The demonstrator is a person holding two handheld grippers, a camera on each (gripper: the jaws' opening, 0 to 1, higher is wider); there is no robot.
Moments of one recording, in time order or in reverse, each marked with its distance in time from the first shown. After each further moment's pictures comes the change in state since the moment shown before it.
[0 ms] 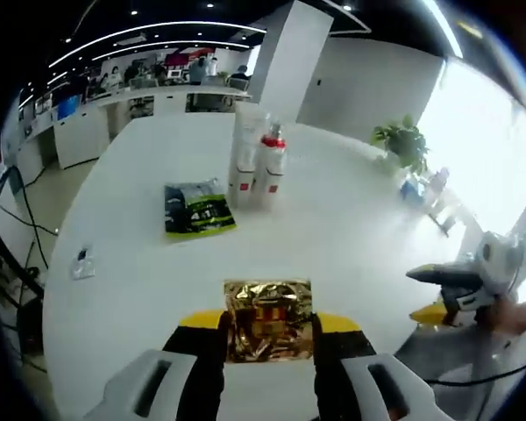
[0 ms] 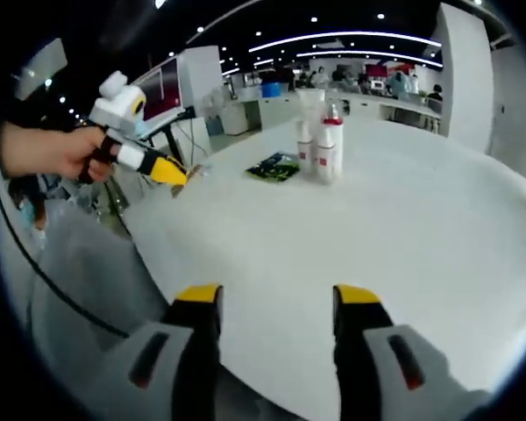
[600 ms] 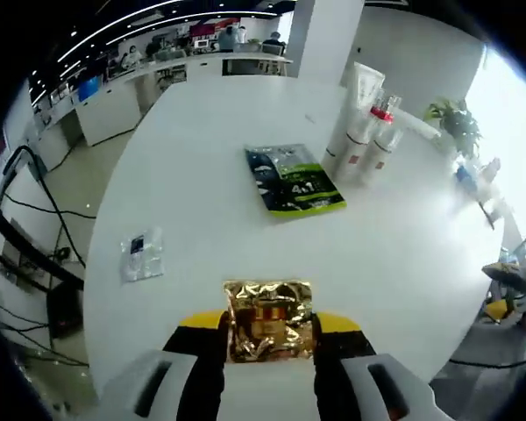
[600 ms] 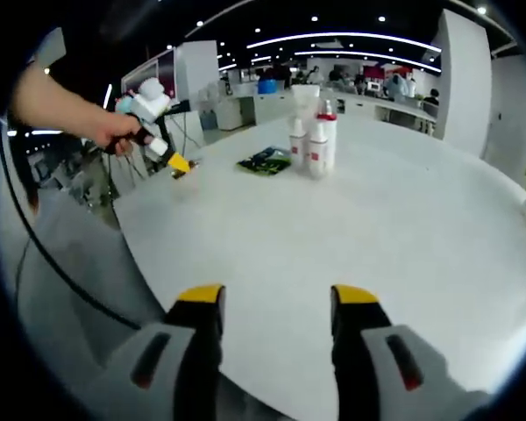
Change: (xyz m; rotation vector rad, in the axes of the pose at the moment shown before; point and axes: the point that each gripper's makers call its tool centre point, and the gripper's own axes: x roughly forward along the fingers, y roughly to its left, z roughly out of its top) left arm 0.014 0.122 0.000 -0.056 0.154 0.182; right arm 0.009 -0.011 -0.019 -0.046 0.038 -0.047
